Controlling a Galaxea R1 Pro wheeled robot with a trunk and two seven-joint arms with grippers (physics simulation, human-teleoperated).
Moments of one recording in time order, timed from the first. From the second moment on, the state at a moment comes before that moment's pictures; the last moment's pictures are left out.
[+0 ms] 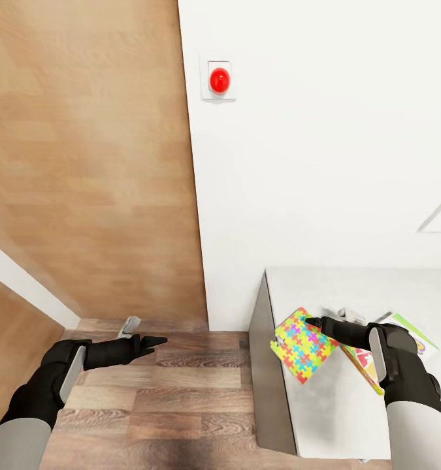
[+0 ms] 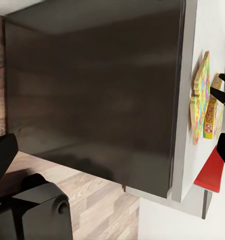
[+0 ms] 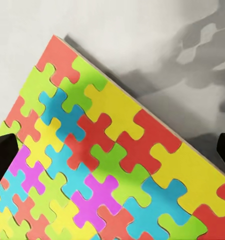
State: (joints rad) left arm -0.57 0.17 0.20 -0.94 0.11 0.98 -1.02; right arm -0.63 -0.09 -0.45 -1.08 0.05 0.93 0.50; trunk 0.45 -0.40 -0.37
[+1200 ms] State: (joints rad) left arm -0.57 0.16 0.20 -0.94 0.11 0.98 -1.02; right arm -0.63 -0.09 -0.45 -1.08 0.05 0.93 0.50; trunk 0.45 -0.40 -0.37
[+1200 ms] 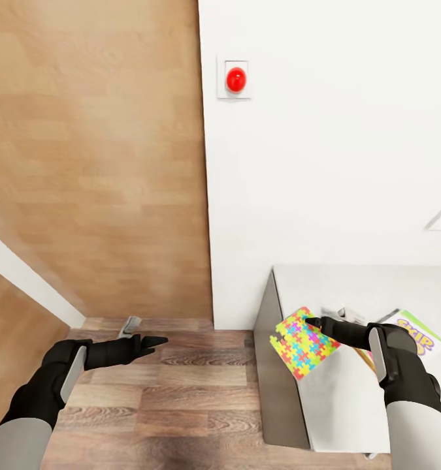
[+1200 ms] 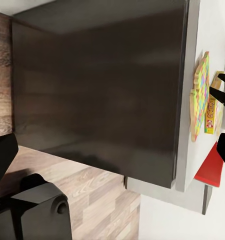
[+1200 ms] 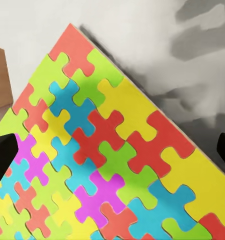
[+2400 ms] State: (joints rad) left arm -0.57 0.16 0.20 -0.94 0.11 0.98 -1.02; right arm -0.63 -0.10 -0.45 -1.08 0.05 0.93 0.50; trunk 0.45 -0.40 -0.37
